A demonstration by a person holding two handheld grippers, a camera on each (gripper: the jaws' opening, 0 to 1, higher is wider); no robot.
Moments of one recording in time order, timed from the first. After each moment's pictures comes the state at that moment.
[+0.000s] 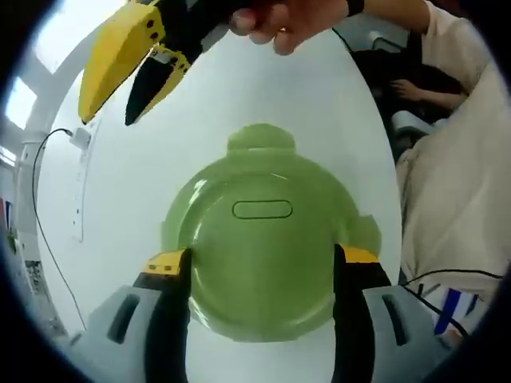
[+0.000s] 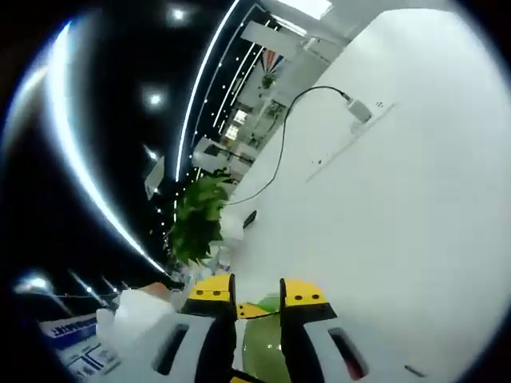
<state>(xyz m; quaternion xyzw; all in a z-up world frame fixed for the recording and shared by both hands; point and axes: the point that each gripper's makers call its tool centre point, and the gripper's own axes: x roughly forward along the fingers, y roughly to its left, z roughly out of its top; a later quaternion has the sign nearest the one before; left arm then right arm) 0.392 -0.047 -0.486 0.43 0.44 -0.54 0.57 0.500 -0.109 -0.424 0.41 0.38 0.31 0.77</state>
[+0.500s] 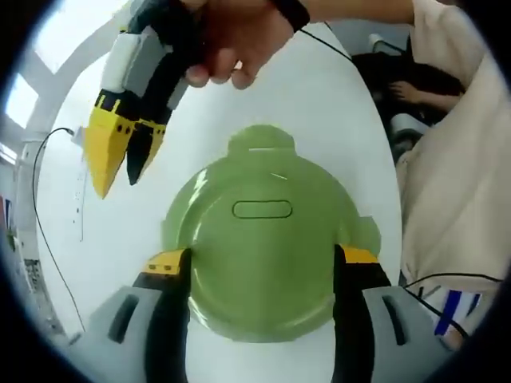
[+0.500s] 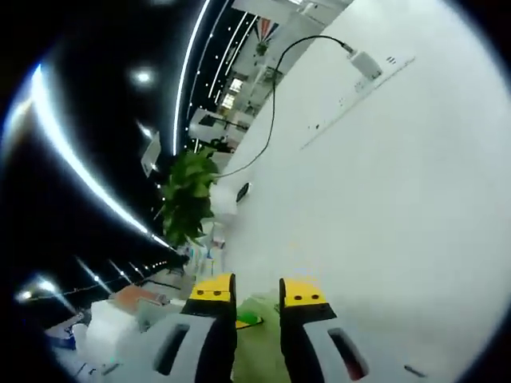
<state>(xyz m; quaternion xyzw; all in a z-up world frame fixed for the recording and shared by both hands) 0.402 -0.046 -0.486 0.42 0.44 -0.55 0.58 0.505 -0.074 -0.465 0.39 0.47 0.35 0.72</state>
